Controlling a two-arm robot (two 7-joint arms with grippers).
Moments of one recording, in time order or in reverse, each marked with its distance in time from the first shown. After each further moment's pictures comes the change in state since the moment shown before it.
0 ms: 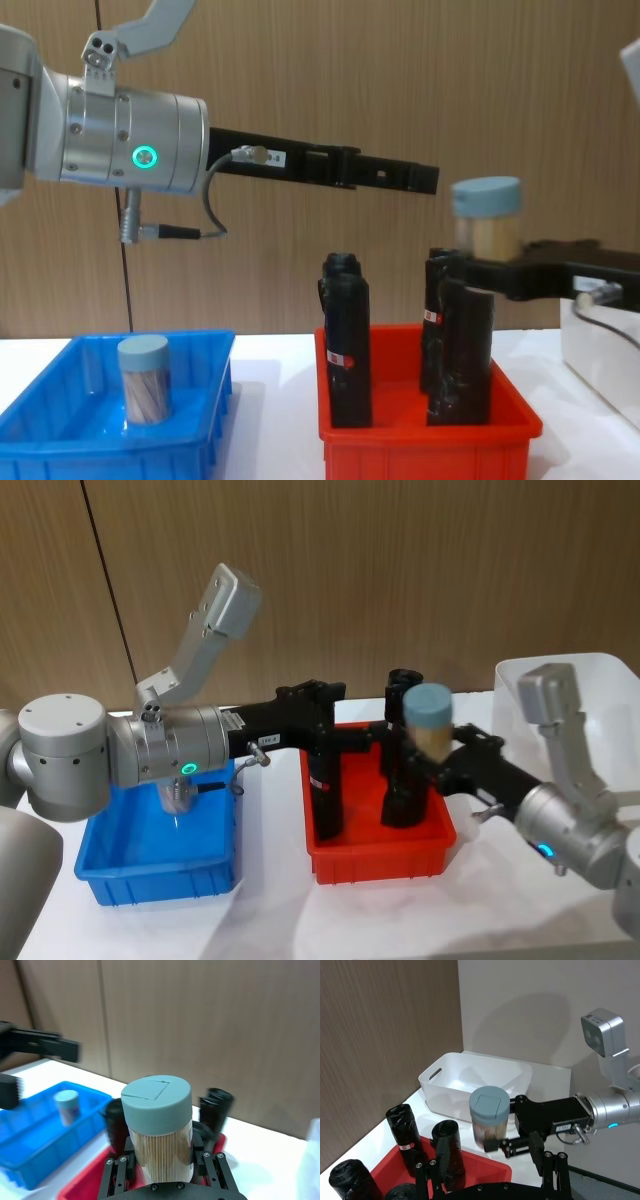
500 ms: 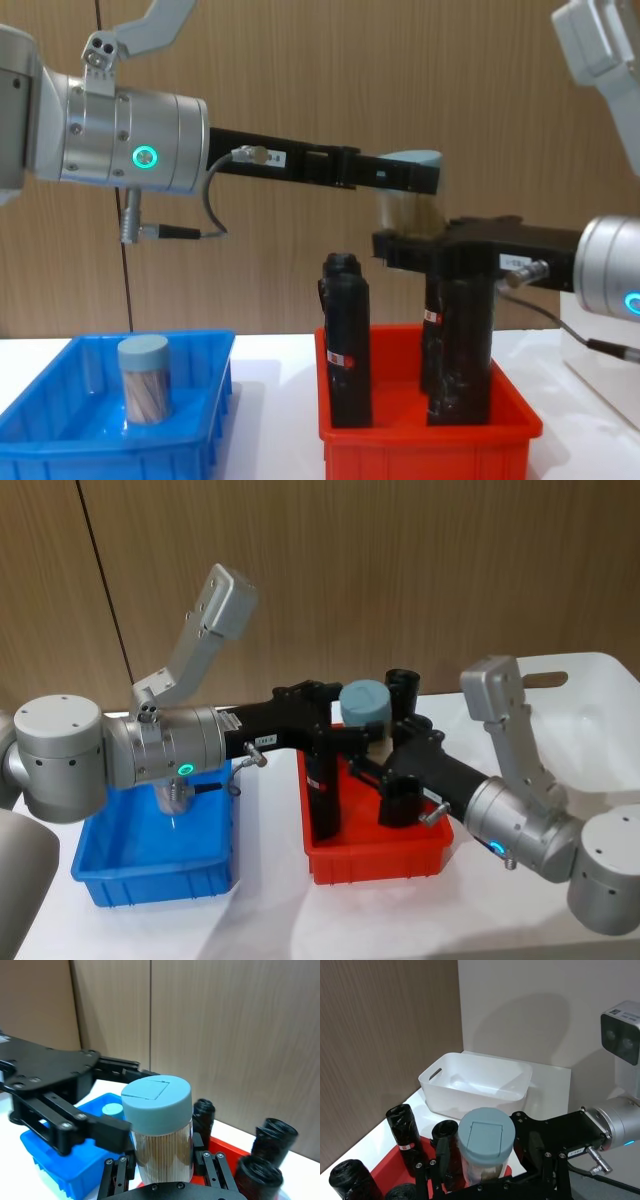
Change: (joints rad) left arm 0.000 0.000 0.000 0.000 0.000 0.000 0.000; right arm 0.027 -0.053 -0.052 -0.018 -0.026 -0.006 0.084
